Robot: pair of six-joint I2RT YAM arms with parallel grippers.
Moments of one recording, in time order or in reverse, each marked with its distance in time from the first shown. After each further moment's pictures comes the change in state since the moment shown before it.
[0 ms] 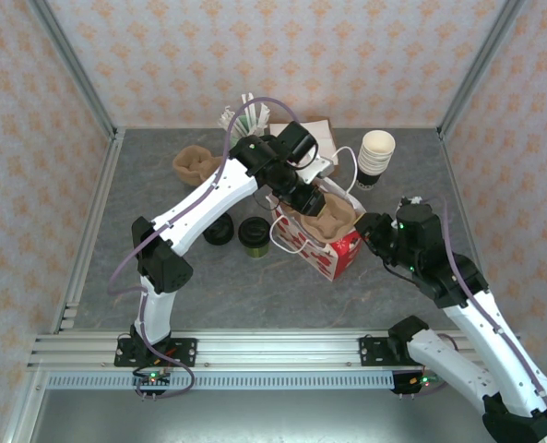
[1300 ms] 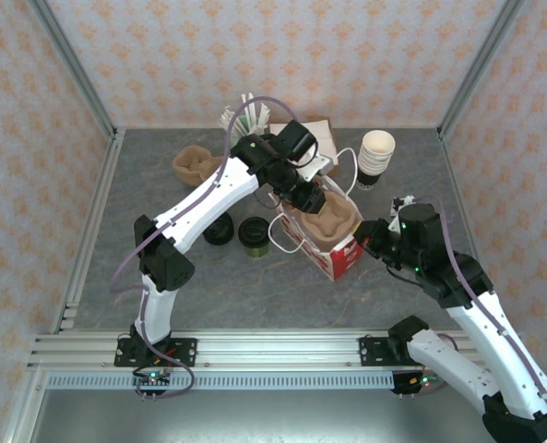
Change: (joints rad) left arm 0.013 0.021 0.010 0.015 0.004 -0.018; right arm 0.000 -0.001 0.049 -0.087 -0.113 -0.167
